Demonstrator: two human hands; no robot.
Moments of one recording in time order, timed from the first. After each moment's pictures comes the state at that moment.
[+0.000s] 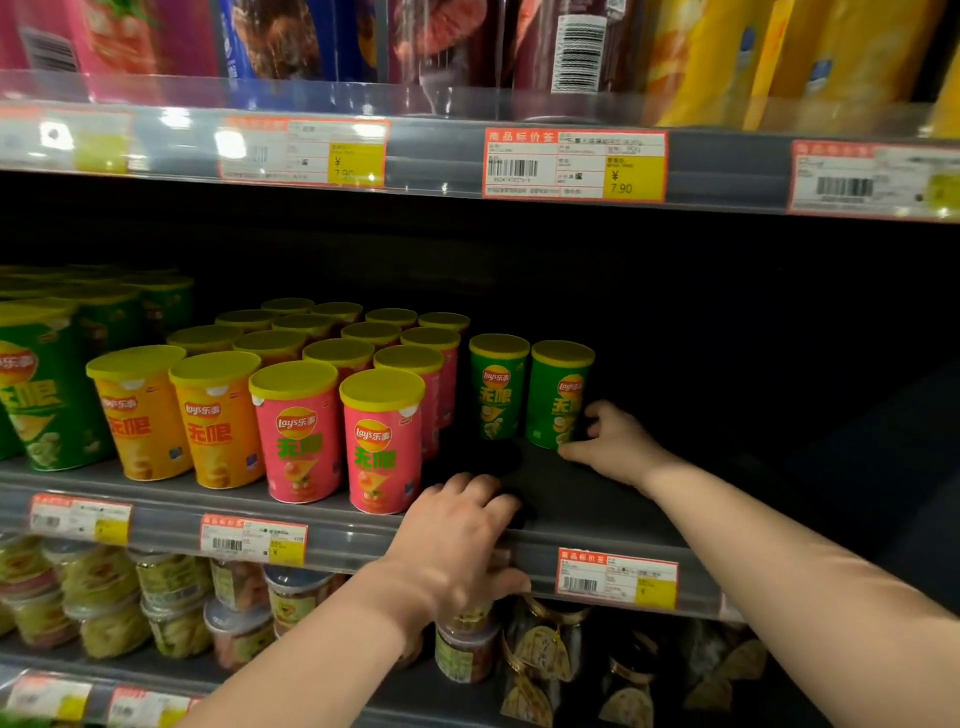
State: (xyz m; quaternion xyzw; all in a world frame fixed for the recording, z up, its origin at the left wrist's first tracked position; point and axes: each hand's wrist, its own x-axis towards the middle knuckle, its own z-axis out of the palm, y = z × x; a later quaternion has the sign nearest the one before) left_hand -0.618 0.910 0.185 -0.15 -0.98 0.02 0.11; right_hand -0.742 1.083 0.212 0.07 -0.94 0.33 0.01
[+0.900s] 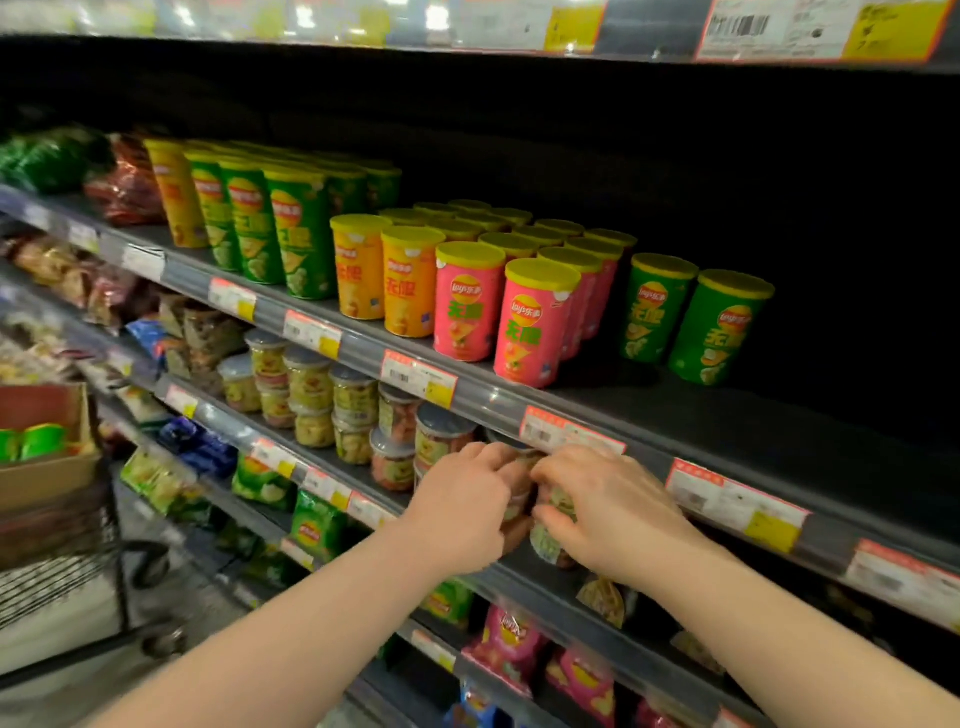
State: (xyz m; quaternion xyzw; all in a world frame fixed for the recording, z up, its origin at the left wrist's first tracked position) left_hand -0.521 0.882 0.129 0.01 -0.99 -0.06 0.10; right_hand -0.590 1.030 0.170 0.51 -0.86 0.09 0.04
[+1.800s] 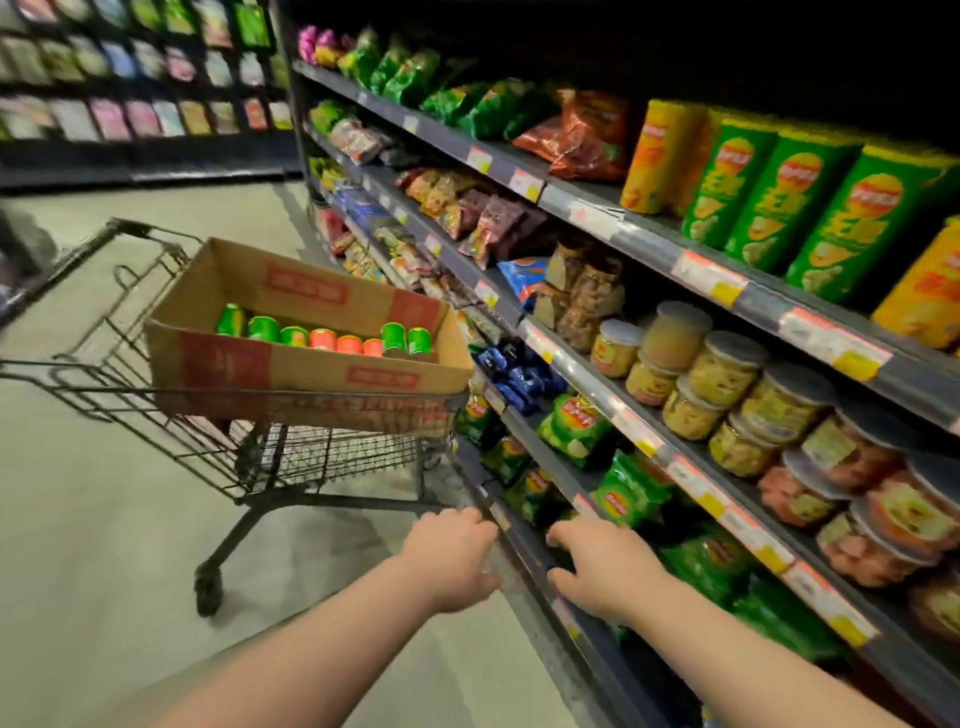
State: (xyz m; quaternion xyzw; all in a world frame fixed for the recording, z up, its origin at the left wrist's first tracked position) left_hand -0.170 0.605 0.024 0.33 -0.93 -0.09 -0.13; right_hand -0.329 0.694 0.049 0.63 -0.76 -0.07 -0.16
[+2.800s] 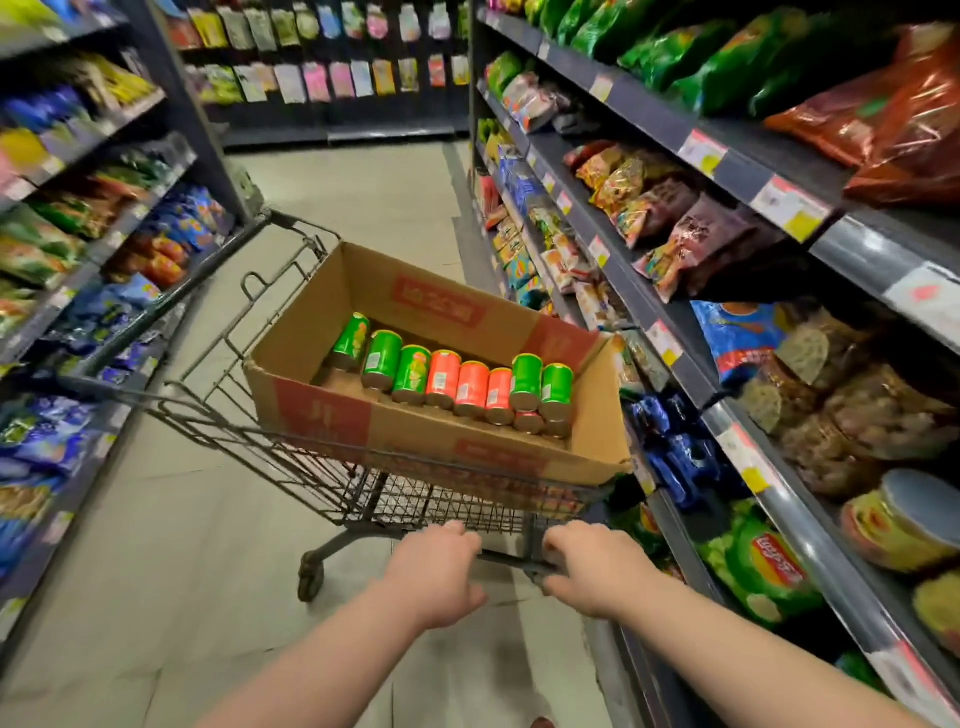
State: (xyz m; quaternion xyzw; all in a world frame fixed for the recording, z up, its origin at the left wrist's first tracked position) left_hand -0.139 0.355 -0.009 0.53 -0.81 -0.16 -0.17; right_hand -0.329 0.366 -0.002 0.74 -0.62 -0.13 -0.22
